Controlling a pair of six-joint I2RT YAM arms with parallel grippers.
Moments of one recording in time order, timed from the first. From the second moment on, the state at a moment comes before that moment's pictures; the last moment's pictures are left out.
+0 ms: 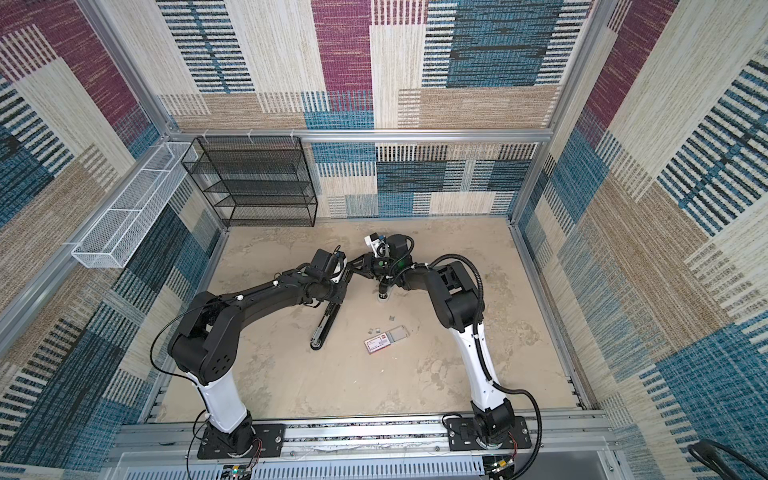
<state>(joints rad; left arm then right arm) -0.52 1.83 1.21 -0.36 -0.05 -0.16 0.42 2.38 1.52 0.48 -0.92 0.93</state>
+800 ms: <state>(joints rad) -0.57 1.14 0.57 -0.25 -0.04 -0.33 0.38 2.36 1.50 0.49 -0.91 0.93</state>
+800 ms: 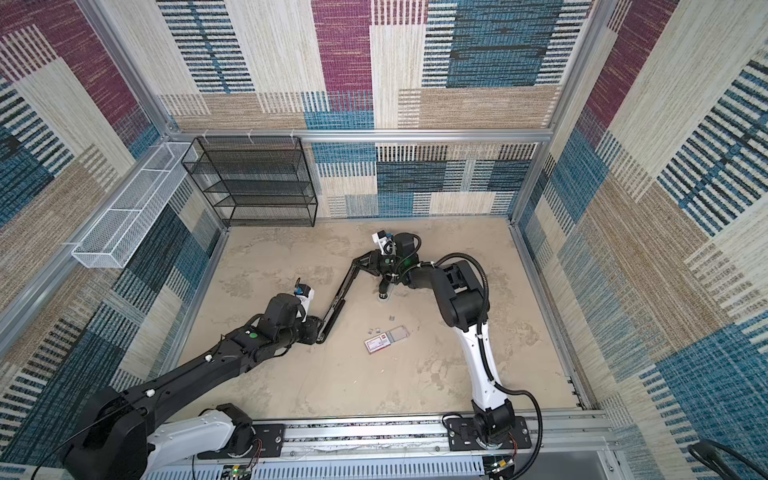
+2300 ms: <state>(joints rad) -0.60 1.24 0.42 0.02 -0.02 -0.31 0.39 2.34 1.50 0.48 -0.89 0.90</state>
